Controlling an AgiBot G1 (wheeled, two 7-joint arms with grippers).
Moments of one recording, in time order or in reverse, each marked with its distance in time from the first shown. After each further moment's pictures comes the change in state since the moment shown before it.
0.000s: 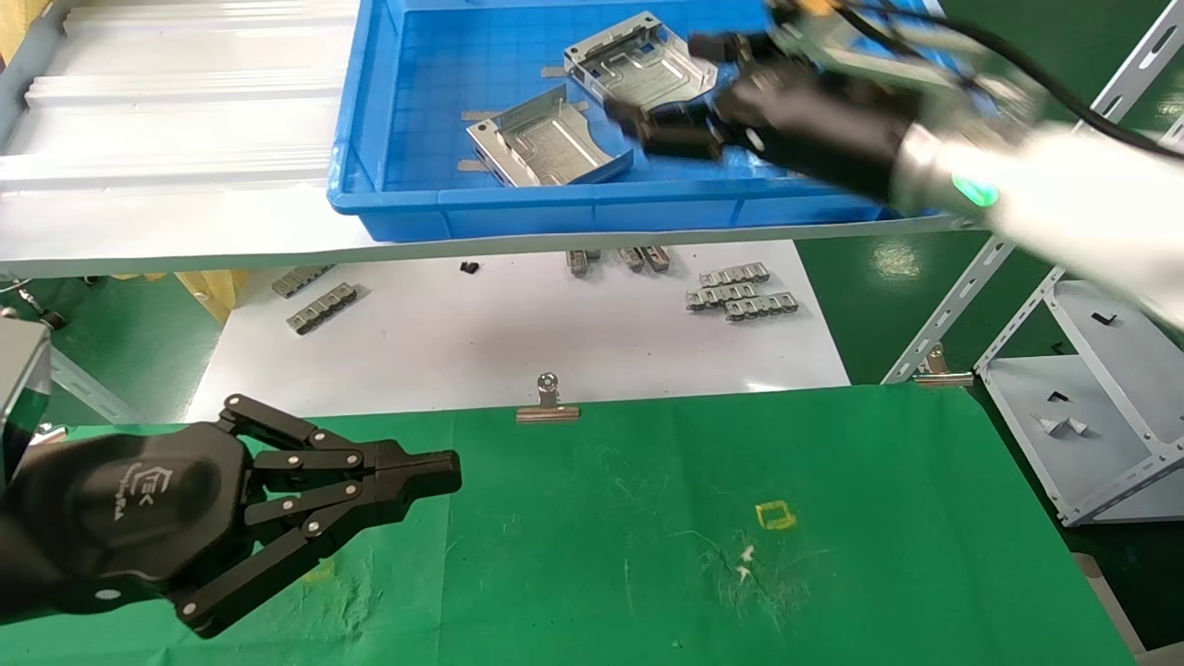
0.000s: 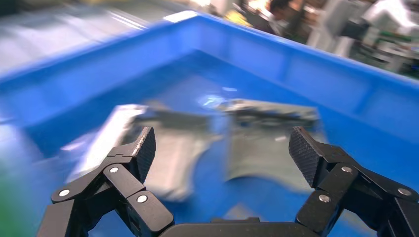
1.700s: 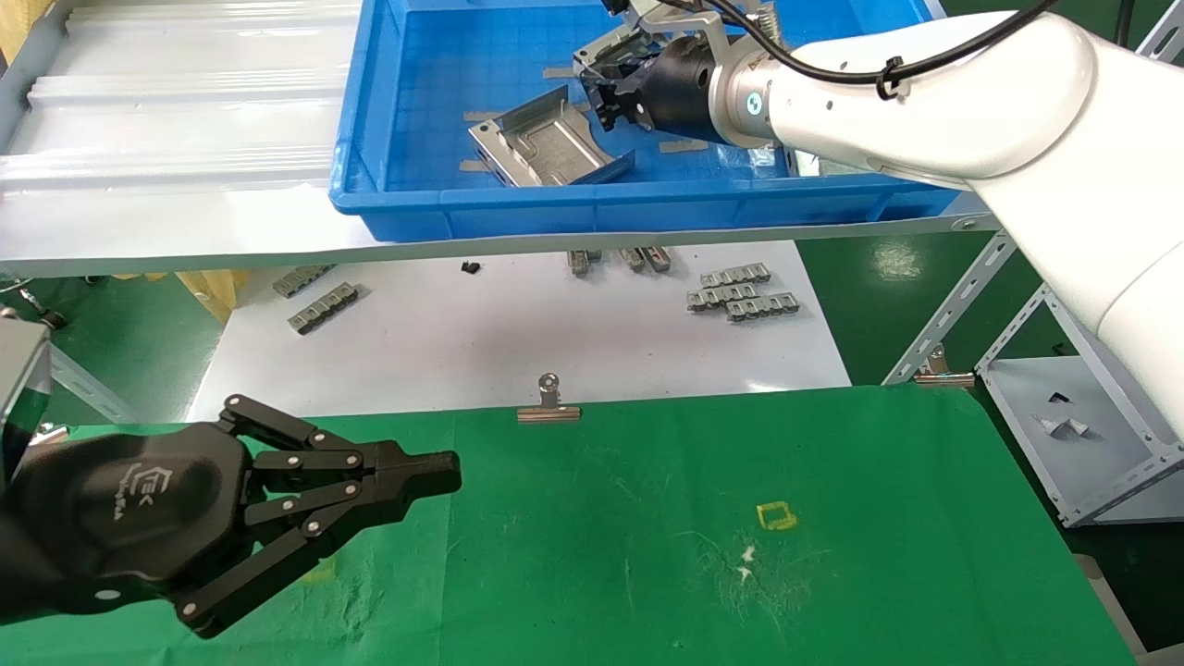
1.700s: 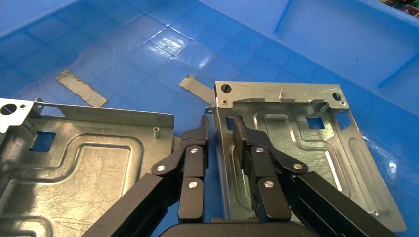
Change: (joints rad) left arm 0.000 0.000 0.000 0.000 0.000 0.000 0.000; right arm 0.335 -0.286 -0.715 -0.330 -0.156 0.375 0.500
